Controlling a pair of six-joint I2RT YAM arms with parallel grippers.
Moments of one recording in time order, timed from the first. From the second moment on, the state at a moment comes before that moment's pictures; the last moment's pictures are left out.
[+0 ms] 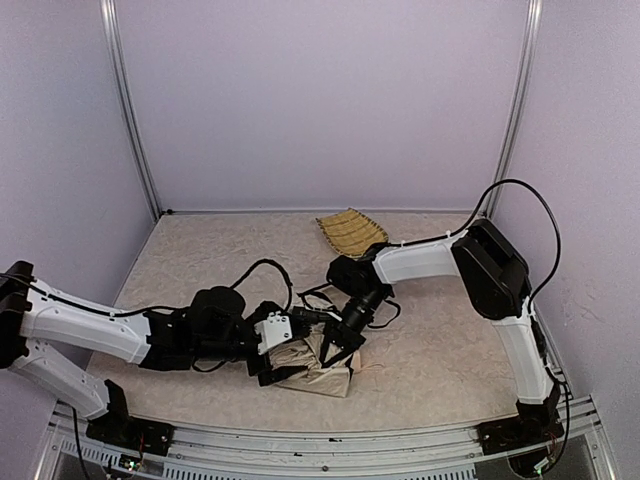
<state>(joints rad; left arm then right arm) -1.08 1.32 0.57 0.29 0.03 0.44 0.82 2.30 1.63 -0.90 -0.99 -0.64</state>
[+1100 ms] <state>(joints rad) -0.83 1.84 0.94 0.03 0.44 0.32 0.72 2.12 1.48 -0.72 -0.89 -0.48</state>
